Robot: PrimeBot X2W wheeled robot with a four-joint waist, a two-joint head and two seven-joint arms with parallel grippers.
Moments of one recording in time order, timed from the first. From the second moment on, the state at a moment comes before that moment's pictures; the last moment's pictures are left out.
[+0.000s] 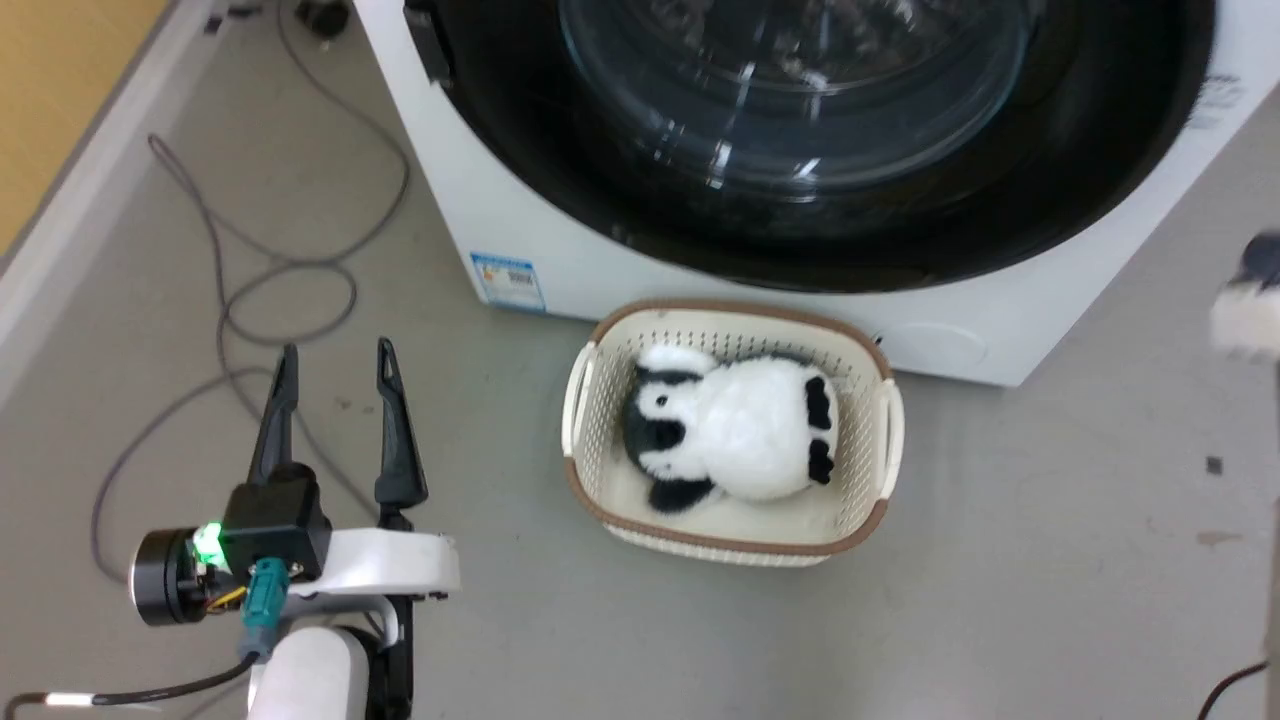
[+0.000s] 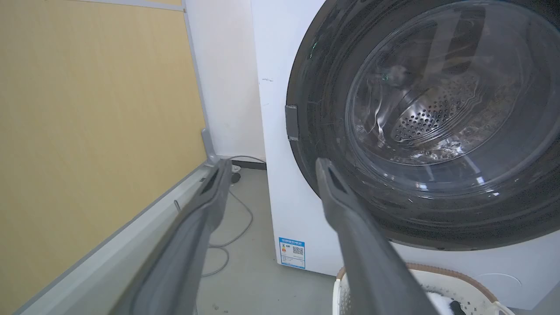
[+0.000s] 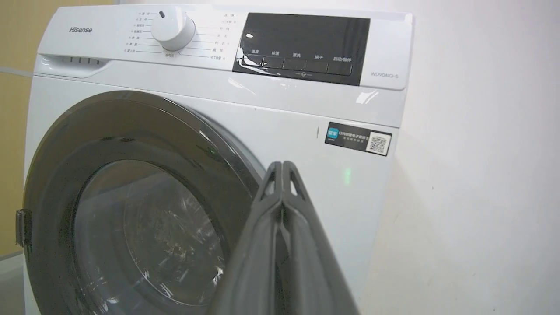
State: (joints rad) left arm -0.19 0.05 -0.04 0.05 -0.04 0.16 -0.26; right arm -0.60 -0.20 -0.20 0.10 -0.02 0.13 -0.26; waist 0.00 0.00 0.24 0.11
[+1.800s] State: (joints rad) left arm -0.04 0.06 -0.06 0.06 -0.01 0.13 -0.22; right arm -0.03 -0.06 -0.07 0.02 0.12 0.13 -0.22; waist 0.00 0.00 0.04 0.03
